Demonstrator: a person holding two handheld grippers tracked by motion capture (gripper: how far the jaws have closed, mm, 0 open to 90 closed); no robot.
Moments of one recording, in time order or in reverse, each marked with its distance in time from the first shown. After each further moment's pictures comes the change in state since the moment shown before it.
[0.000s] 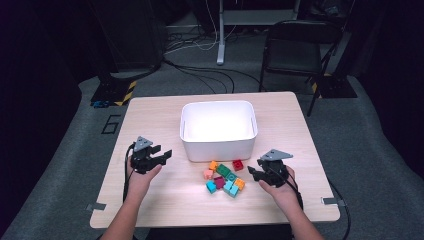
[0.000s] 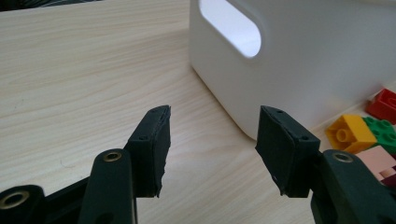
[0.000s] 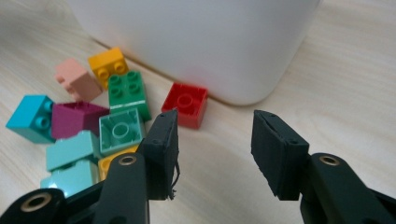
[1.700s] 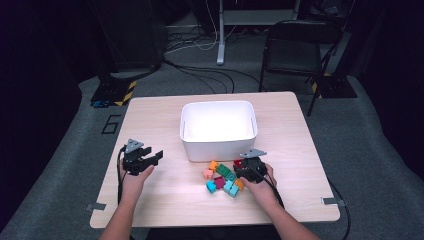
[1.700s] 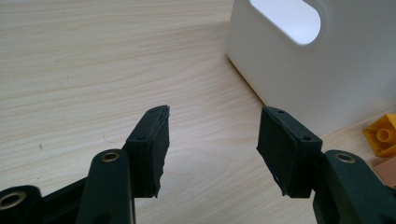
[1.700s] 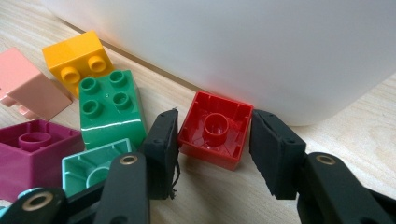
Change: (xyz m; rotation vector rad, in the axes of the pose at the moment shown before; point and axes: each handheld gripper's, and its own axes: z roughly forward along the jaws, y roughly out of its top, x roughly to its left) left arm 0.022 -0.012 -0.009 -0.010 0.072 -0.049; right arm 0.023 0.007 0.068 0.064 -0.062 -0.004
